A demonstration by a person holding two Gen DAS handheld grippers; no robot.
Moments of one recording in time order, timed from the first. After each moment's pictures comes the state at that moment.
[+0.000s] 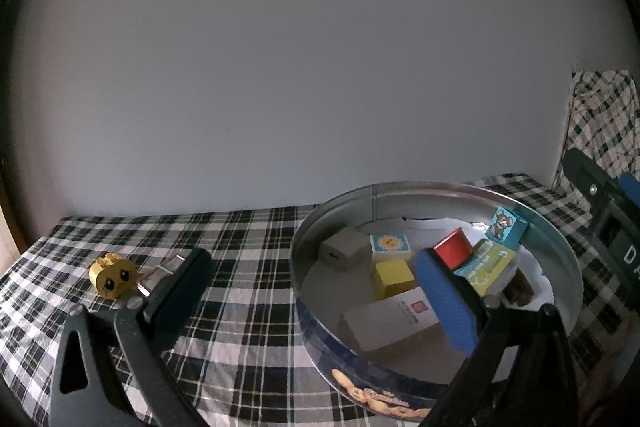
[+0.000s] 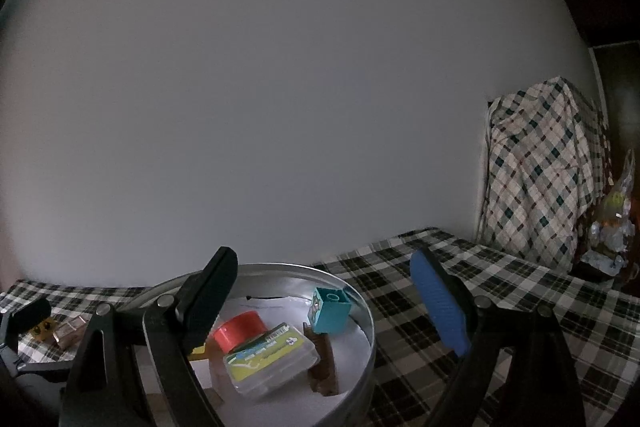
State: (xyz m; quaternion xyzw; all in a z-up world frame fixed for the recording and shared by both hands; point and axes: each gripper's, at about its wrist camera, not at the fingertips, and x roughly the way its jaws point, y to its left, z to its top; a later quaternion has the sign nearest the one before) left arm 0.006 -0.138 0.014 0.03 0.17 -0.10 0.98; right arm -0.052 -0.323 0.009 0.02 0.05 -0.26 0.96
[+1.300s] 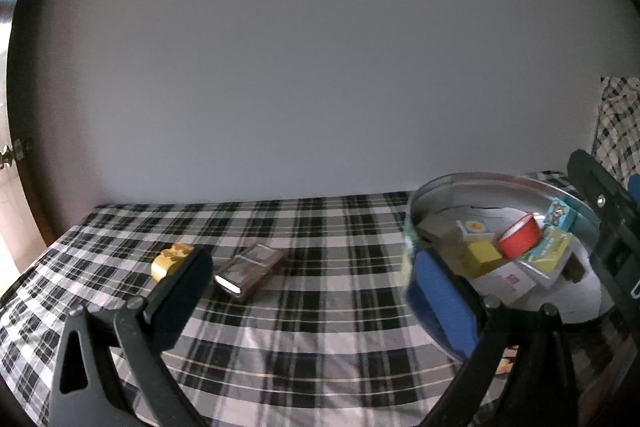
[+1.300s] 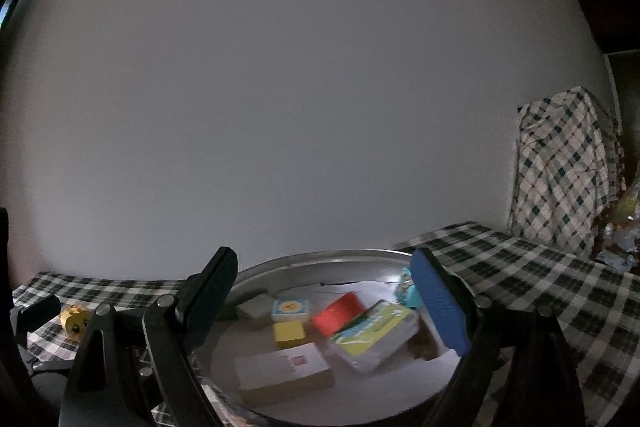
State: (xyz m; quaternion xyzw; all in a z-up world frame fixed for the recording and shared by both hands) left arm 0.015 -0.056 0.012 0.02 0.18 -0.05 0.98; right arm -0.027 -0.229 0.000 0.01 0.06 -0.23 0.97
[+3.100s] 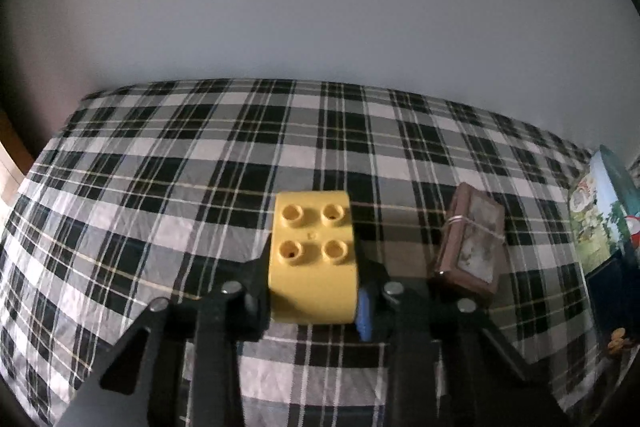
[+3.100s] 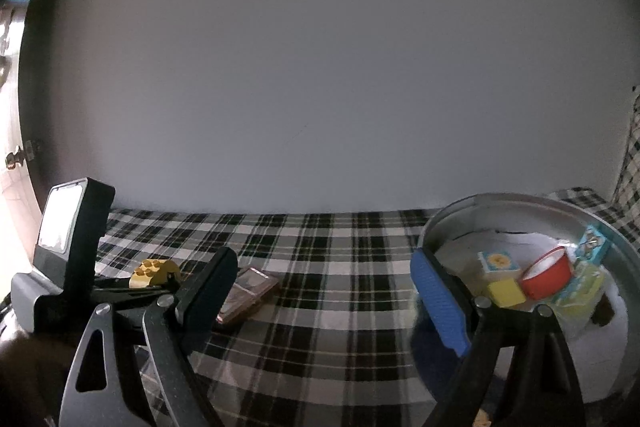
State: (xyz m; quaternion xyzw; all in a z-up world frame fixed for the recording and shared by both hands) left arm 0.168 0.100 -0.056 -0.04 0.43 -0.05 0.90; right arm 0.095 -0.120 -0.033 0.01 0.21 -0.09 0.97
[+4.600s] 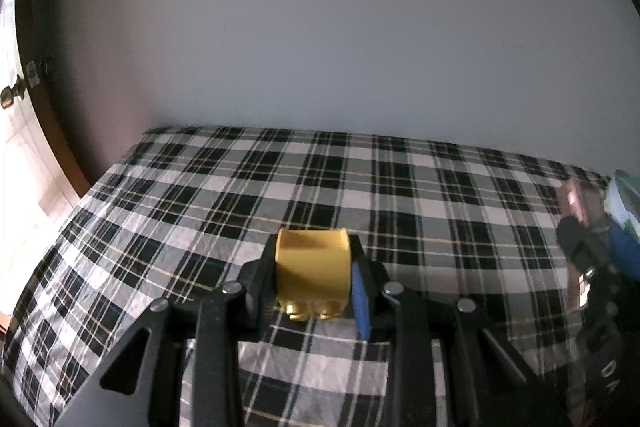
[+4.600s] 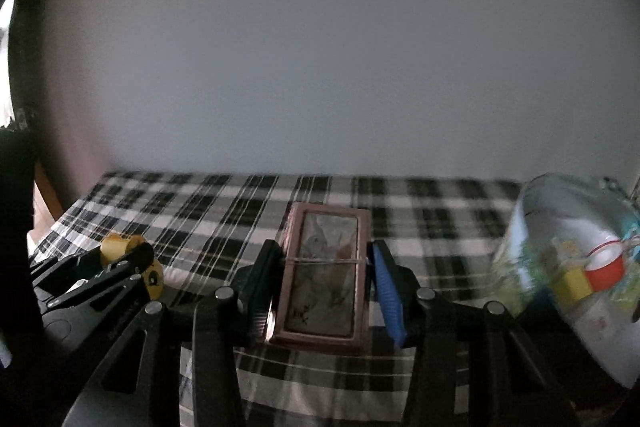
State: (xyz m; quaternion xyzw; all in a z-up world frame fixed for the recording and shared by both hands) left arm 0.134 0.110 -0.034 -0.01 0.34 0.03 0.94; right arm 0.133 -0.085 -0.042 0.00 0.28 -0.08 0.96
